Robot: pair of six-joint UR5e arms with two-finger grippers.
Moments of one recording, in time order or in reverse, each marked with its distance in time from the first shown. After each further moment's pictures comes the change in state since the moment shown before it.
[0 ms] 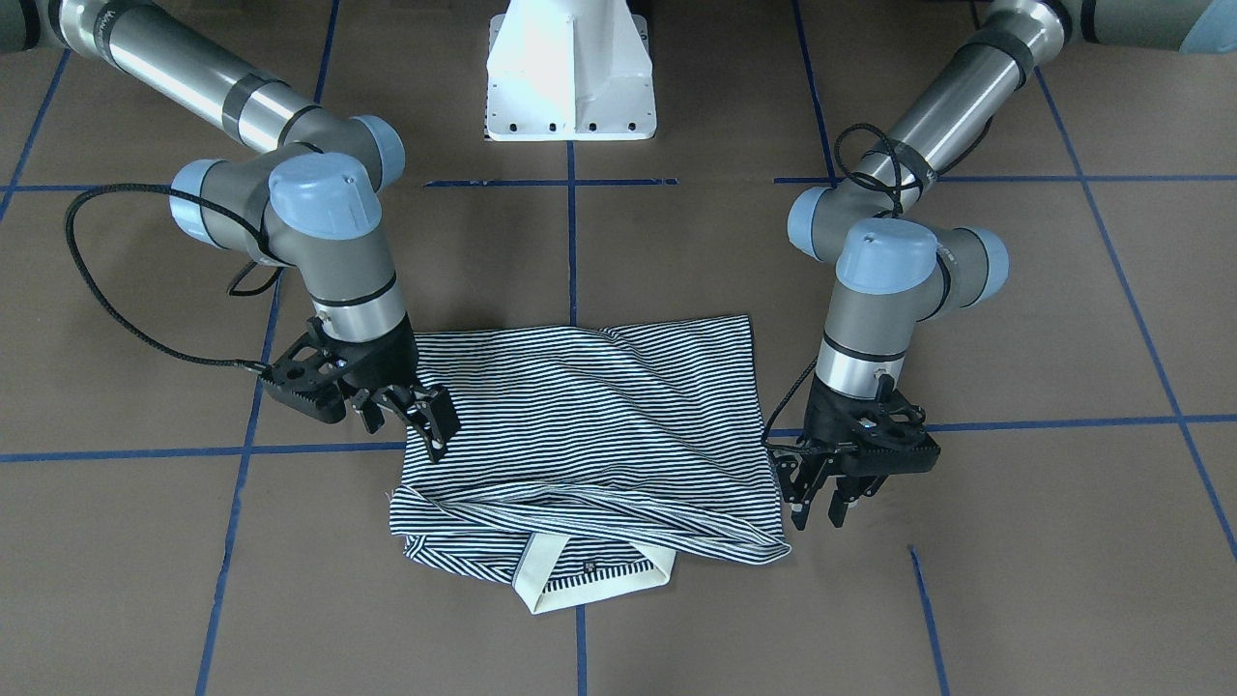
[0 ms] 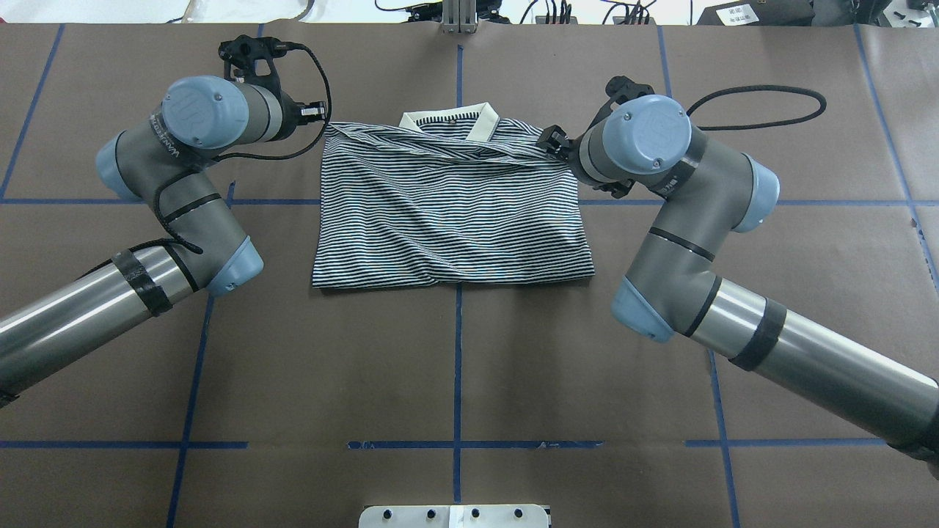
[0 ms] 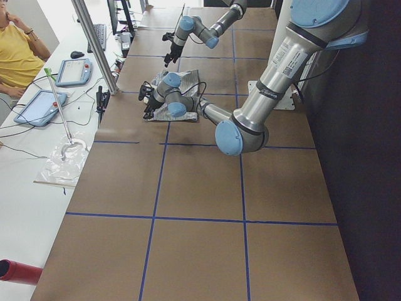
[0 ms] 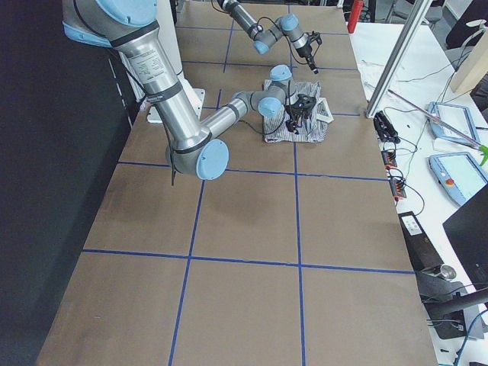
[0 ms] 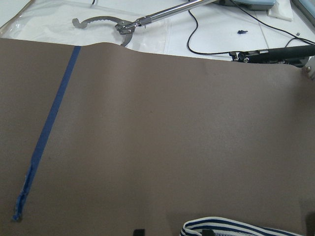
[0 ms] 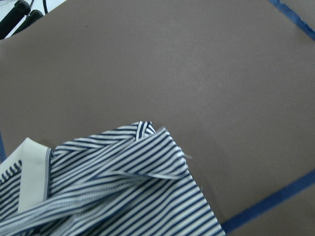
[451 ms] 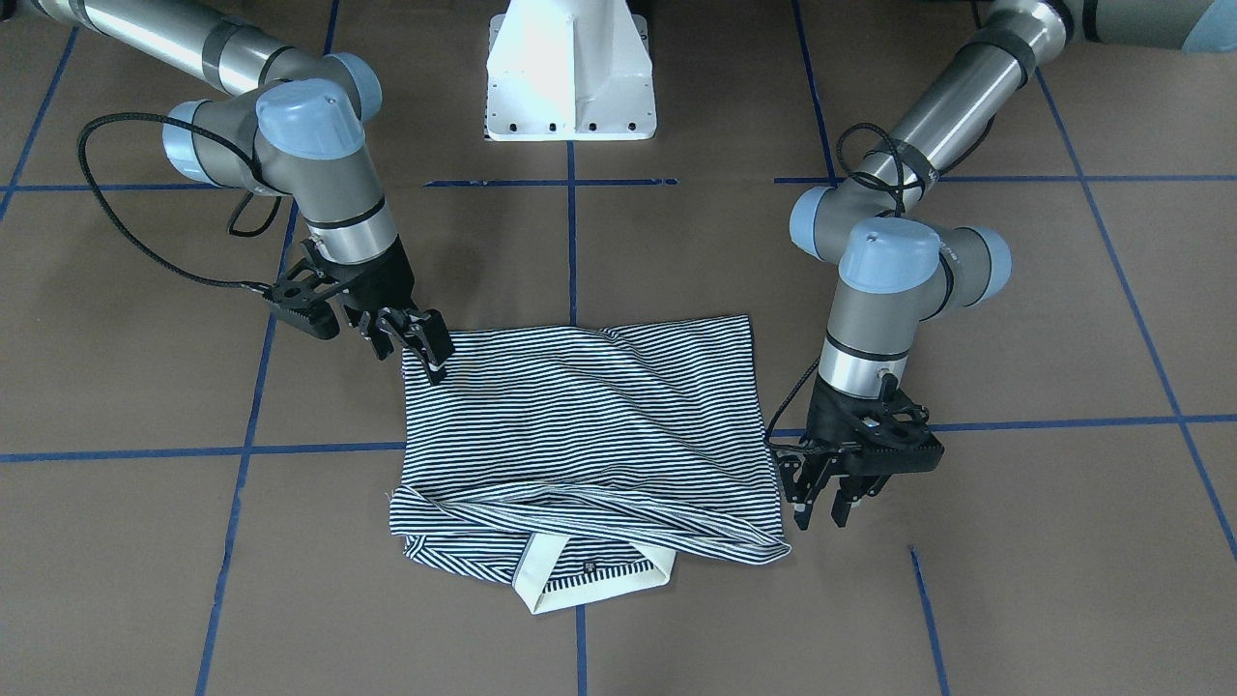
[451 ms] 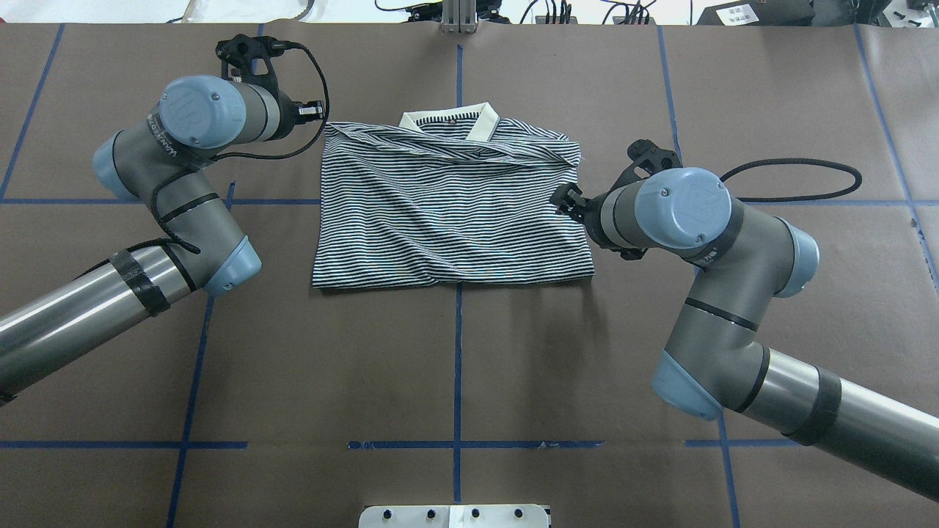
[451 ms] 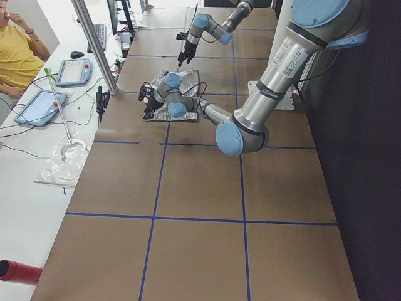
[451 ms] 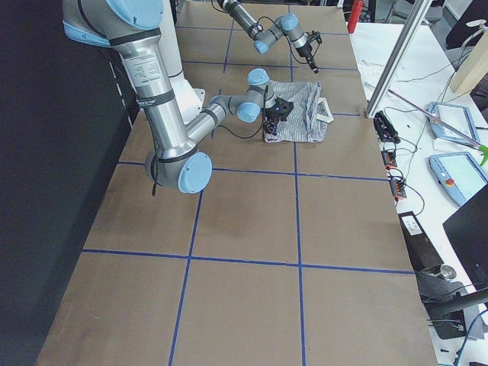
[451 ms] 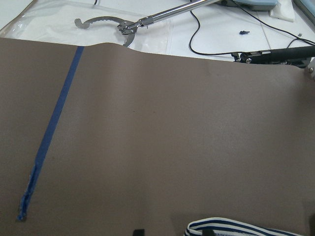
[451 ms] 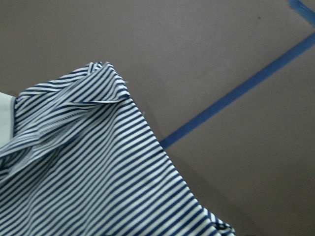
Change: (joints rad) left arm -0.003 0.004 -0.005 0.000 0.001 0.000; right arm -0.088 -0.151 0.163 -0.005 -0.006 0.106
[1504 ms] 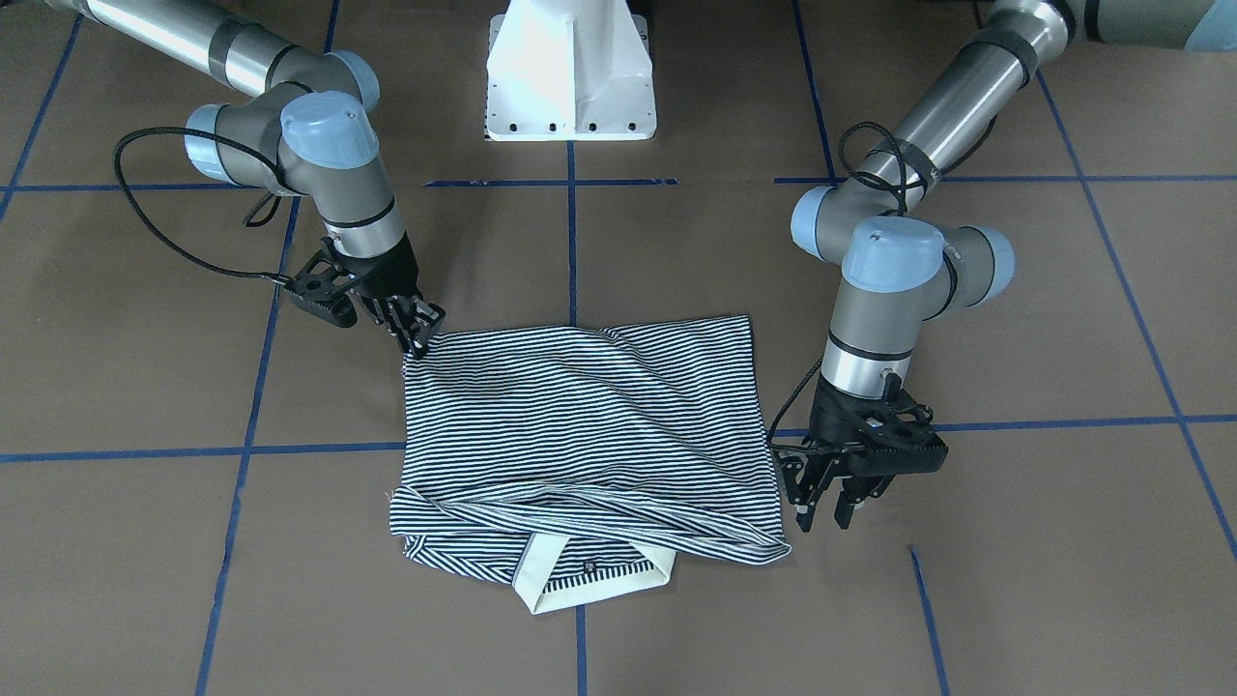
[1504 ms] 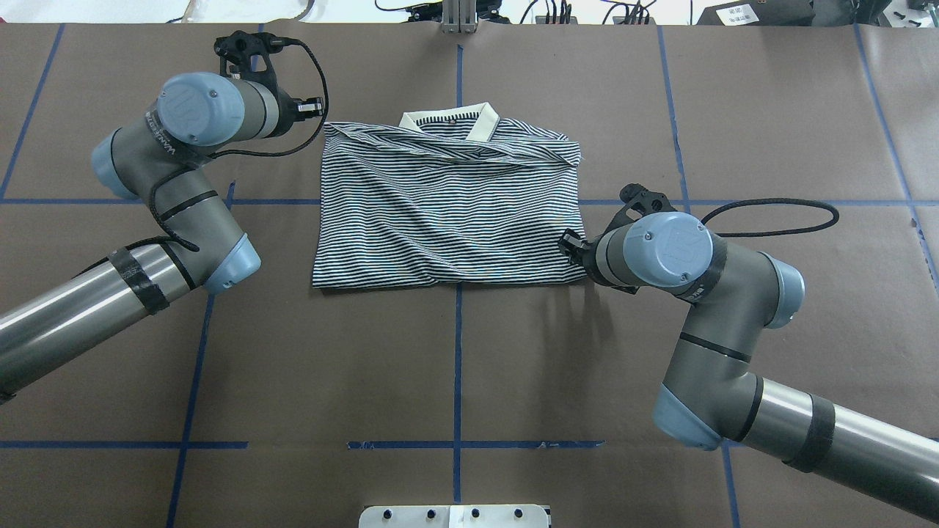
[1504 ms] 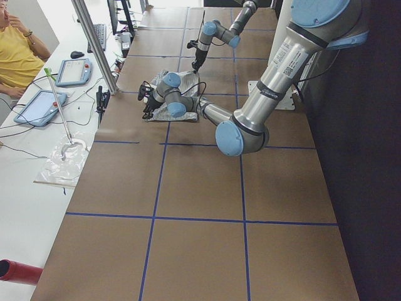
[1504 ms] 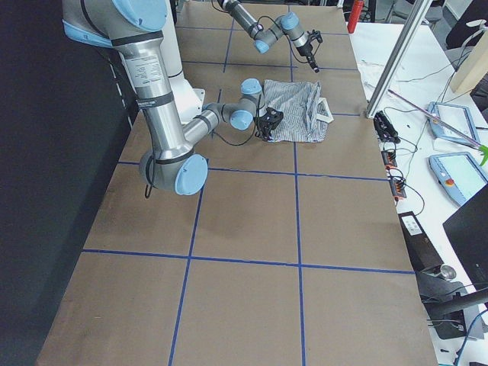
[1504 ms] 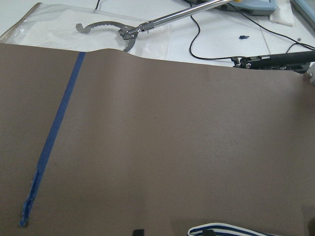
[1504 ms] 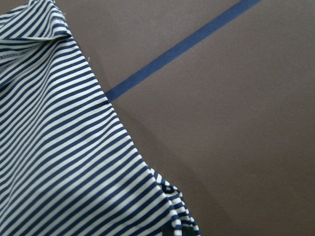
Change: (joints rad) left arm -0.003 0.000 -0.004 0.001 0.002 0.003; right arm -0.055 -0.024 -0.025 0.009 0.015 -0.019
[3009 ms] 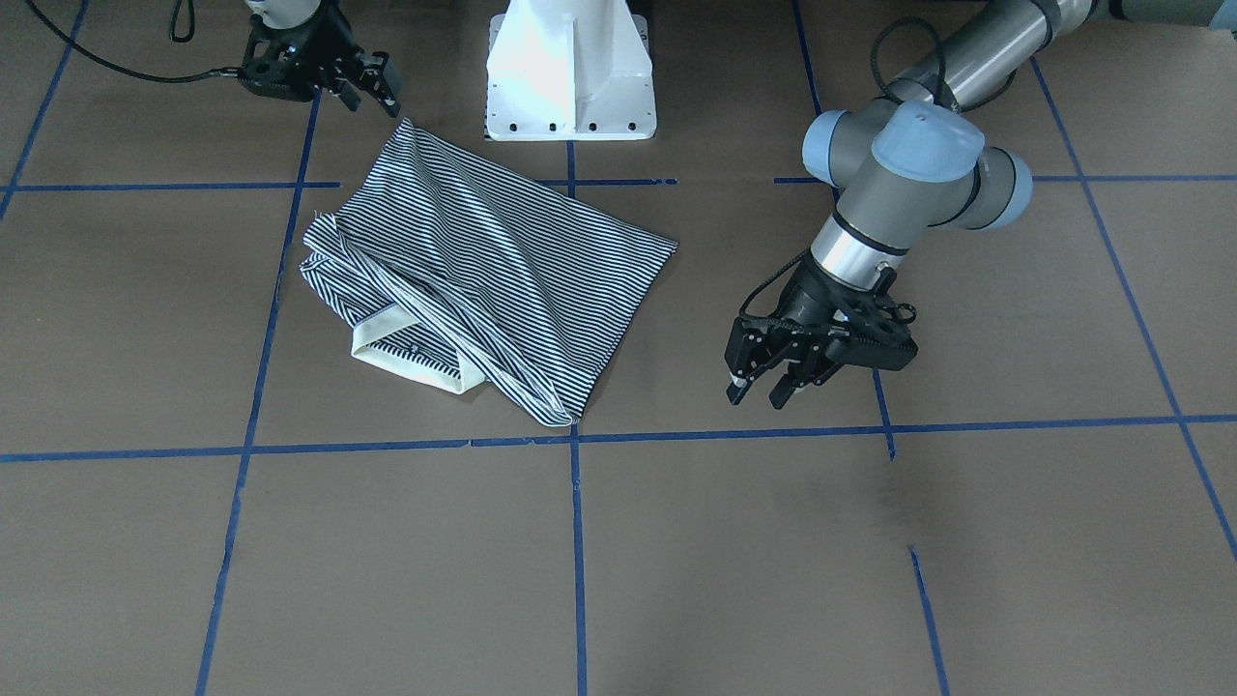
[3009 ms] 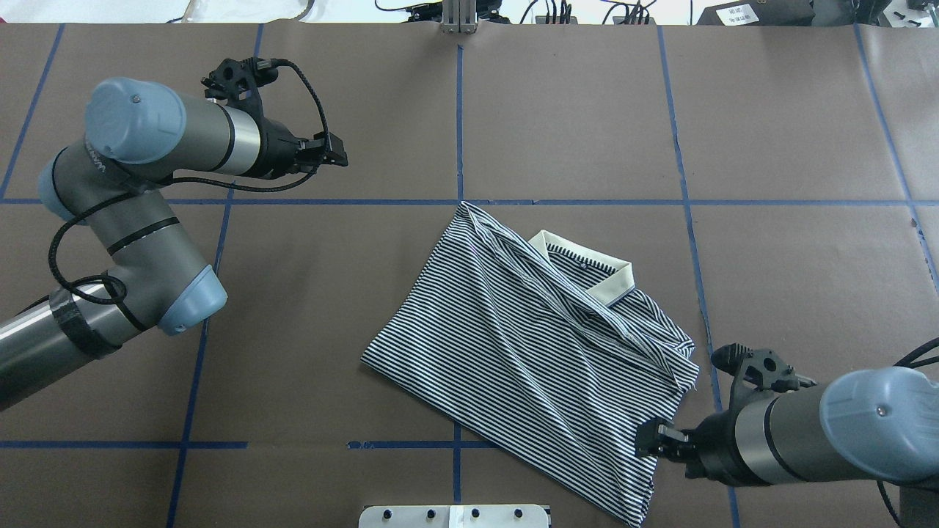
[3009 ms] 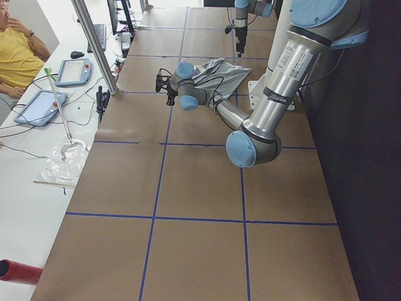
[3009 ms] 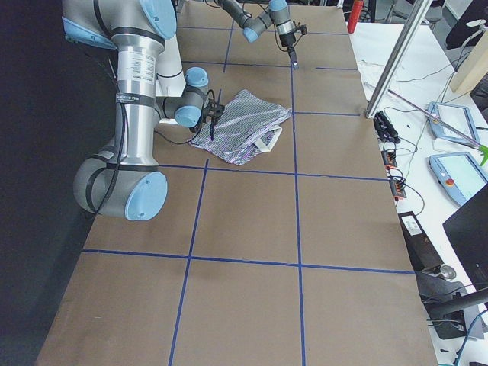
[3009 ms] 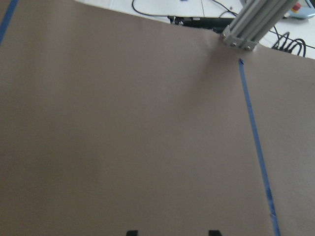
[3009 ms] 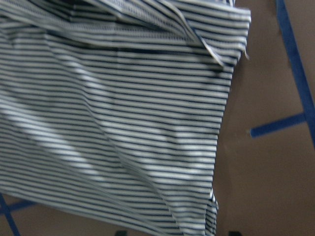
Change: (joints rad) left arm 0.046 0.159 -0.358 0.010 -0.343 -0.216; right arm -0.259 -0.499 0.585 -0.010 0.138 0.009
